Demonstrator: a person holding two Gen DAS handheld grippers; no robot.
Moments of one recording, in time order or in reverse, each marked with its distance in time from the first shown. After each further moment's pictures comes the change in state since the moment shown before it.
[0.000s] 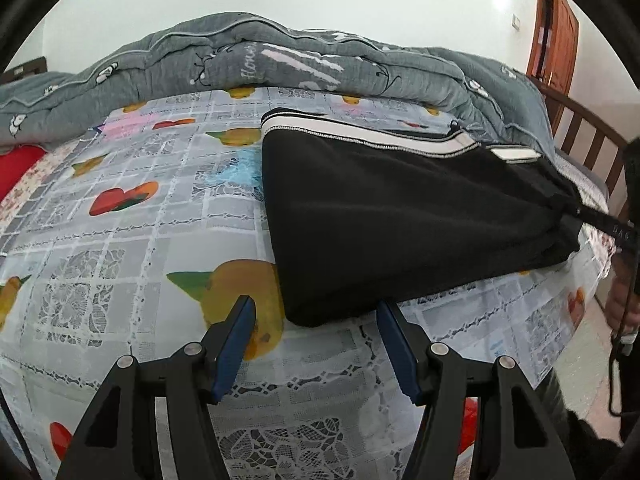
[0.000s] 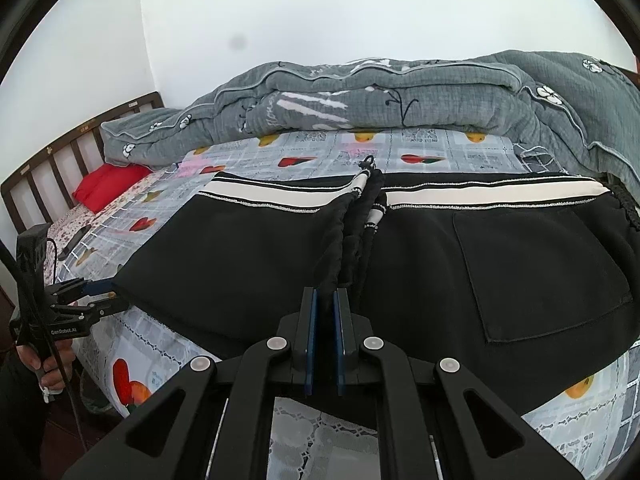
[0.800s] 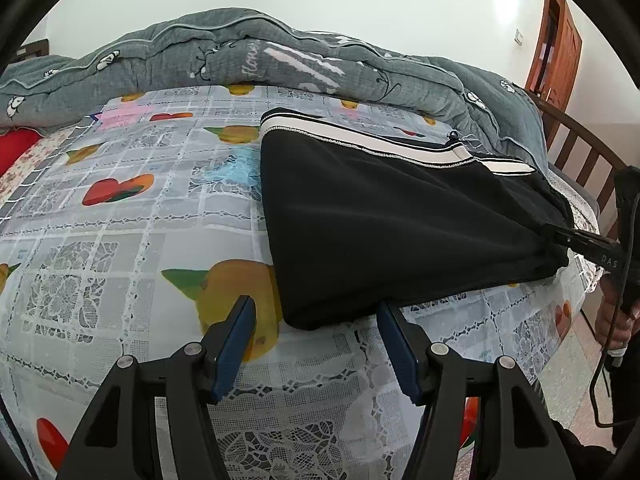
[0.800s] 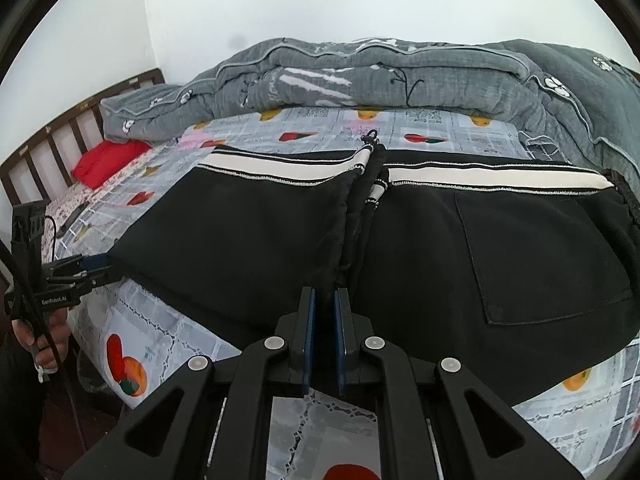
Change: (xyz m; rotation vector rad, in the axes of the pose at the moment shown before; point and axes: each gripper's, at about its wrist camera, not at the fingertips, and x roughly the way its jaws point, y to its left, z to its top) left arm 0.001 0.005 -0.001 -0.035 -0.001 -0.038; right arm 0.005 0.001 -0.004 -0.039 0.095 -0.008
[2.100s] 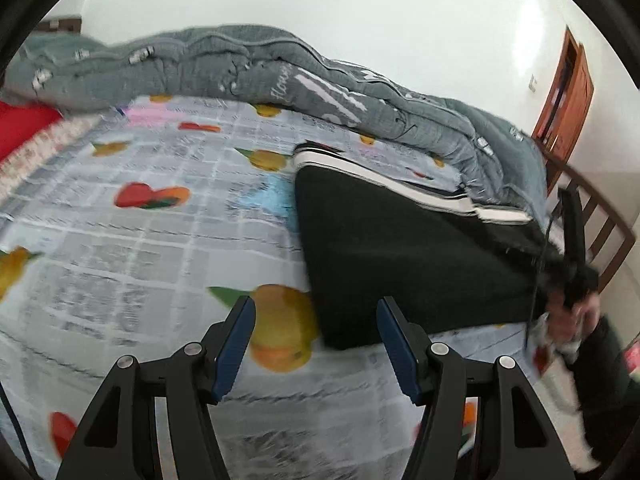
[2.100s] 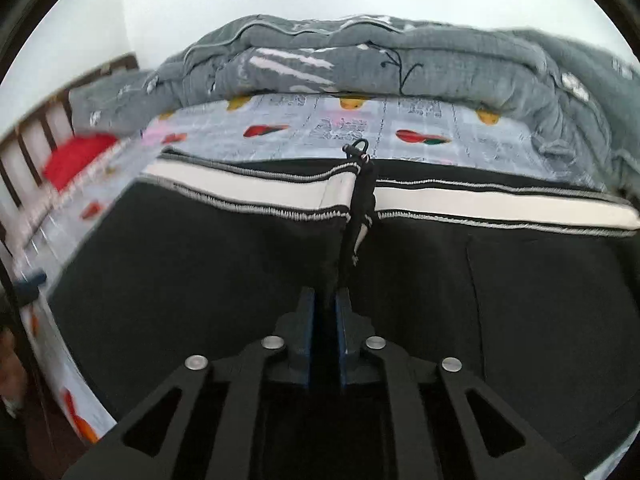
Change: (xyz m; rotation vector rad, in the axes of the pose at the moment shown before) left arm -0.022 0.030 0.010 -0.144 -0.076 -0.060; right arm 0.074 -0.017 0.049 -0.017 0.055 -0.068
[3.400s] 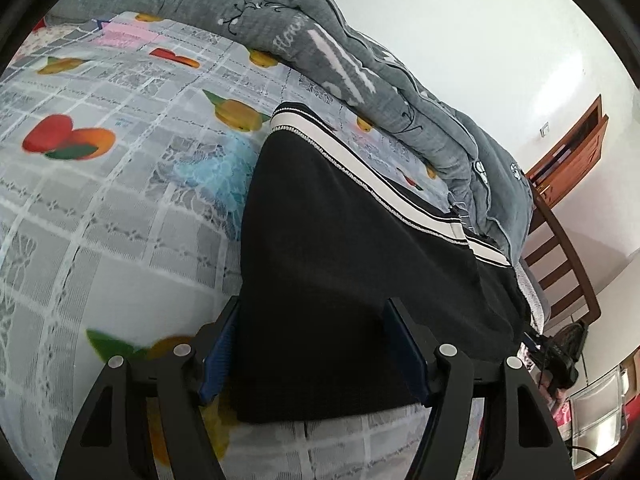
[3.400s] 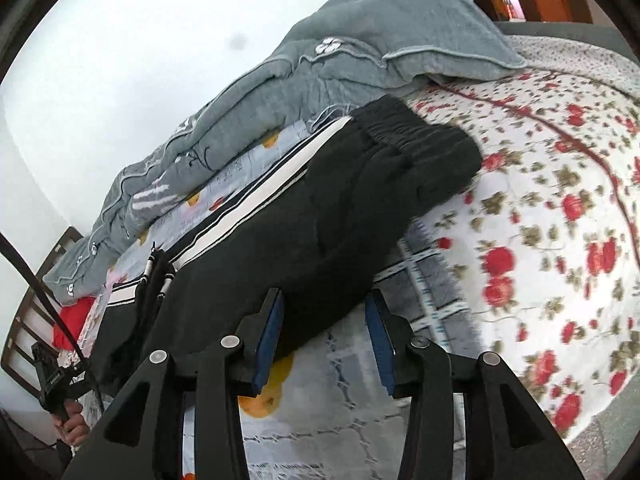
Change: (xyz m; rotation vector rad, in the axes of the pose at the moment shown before) left arm 0.078 0.003 0.023 -0.232 0.109 -0.152; right arm -0.110 -0.241 -0.110 0.593 -0.187 -0.025
